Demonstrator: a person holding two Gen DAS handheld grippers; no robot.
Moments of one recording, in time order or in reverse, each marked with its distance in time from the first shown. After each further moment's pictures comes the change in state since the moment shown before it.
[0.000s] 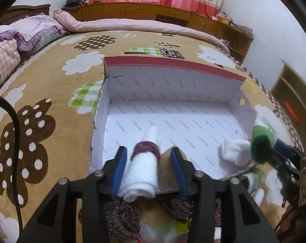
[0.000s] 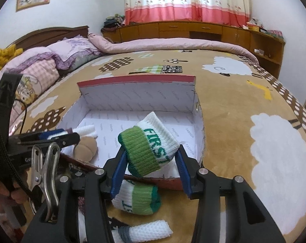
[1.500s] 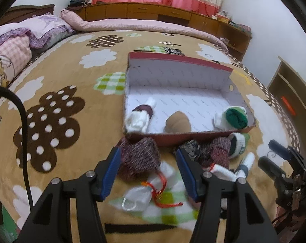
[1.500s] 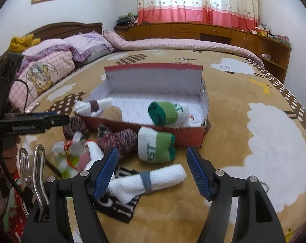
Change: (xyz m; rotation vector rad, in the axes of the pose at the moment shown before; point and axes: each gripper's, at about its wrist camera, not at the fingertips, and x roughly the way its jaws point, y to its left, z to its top) left arm -0.076 0.023 -0.048 0.001 0.010 0.020; right arm -0.061 0.020 -0.055 -0.052 0.007 0.052
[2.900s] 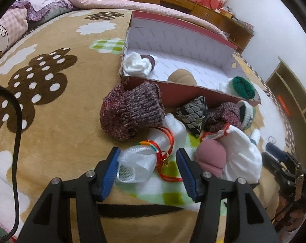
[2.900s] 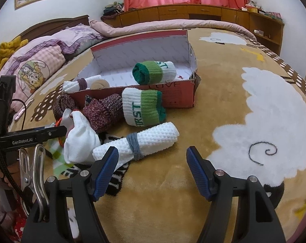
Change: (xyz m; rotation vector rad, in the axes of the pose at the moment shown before) left arm 0.034 0.008 -0.049 -0.073 0.105 -0.091; right arm 0.011 -0.017 -0.039 0.117 0.111 -0.003
